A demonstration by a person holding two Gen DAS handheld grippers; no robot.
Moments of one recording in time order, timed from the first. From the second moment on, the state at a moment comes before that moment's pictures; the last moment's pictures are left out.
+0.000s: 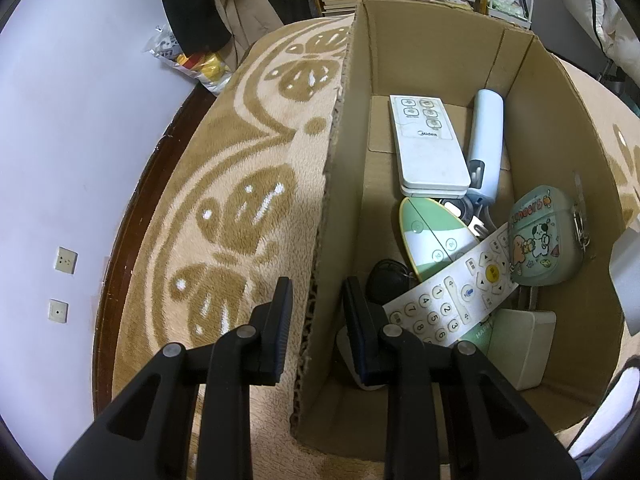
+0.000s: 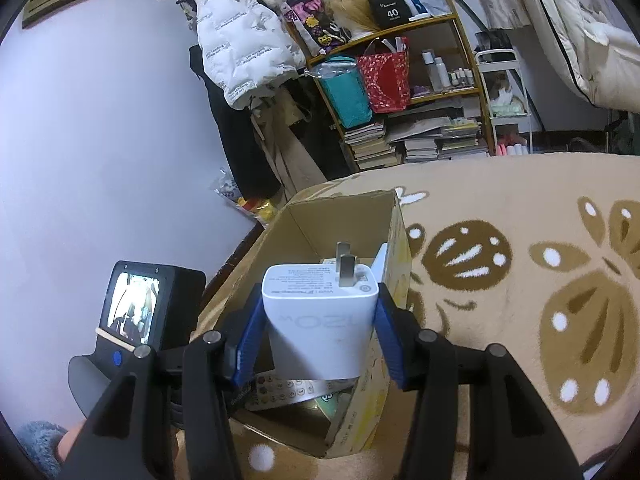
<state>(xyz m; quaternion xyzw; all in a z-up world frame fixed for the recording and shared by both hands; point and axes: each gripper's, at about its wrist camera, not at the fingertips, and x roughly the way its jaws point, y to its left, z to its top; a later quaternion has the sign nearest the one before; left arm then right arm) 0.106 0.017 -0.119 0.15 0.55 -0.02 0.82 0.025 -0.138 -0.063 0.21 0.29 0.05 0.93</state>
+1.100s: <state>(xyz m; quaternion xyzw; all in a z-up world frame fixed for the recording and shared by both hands) 0.039 0.047 -0.048 0.06 0.42 -0.05 0.90 -0.059 -0.165 -0.036 0.14 0.25 -0.09 0.95</state>
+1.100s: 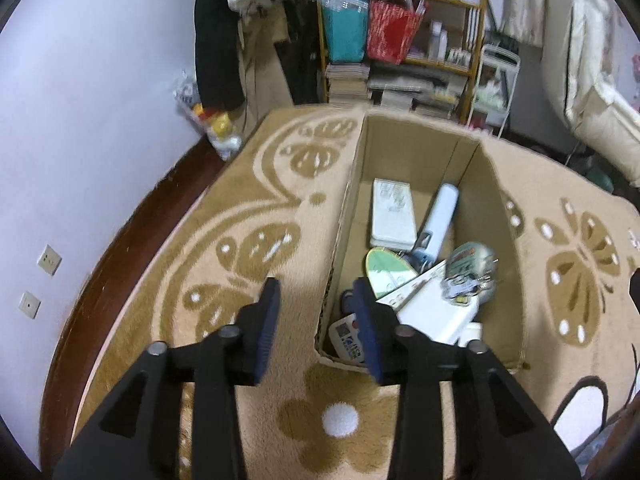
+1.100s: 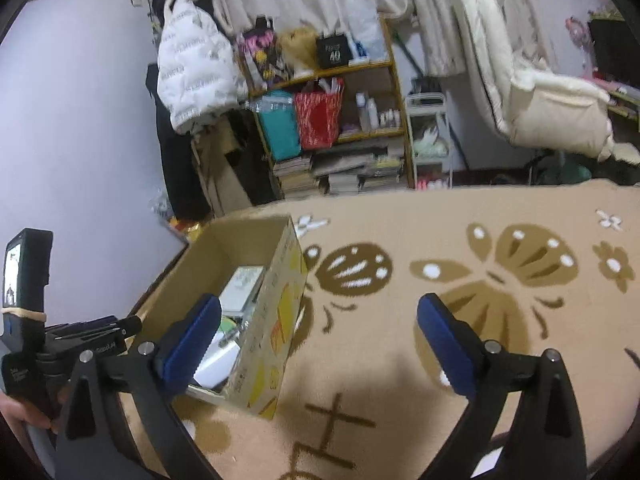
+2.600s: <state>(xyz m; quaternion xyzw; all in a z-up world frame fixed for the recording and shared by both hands) -0.047 0.023 0.003 0.13 0.27 -0.10 0.95 -0.123 -0.188 -0.020 0.21 0.21 -0.13 0.95</state>
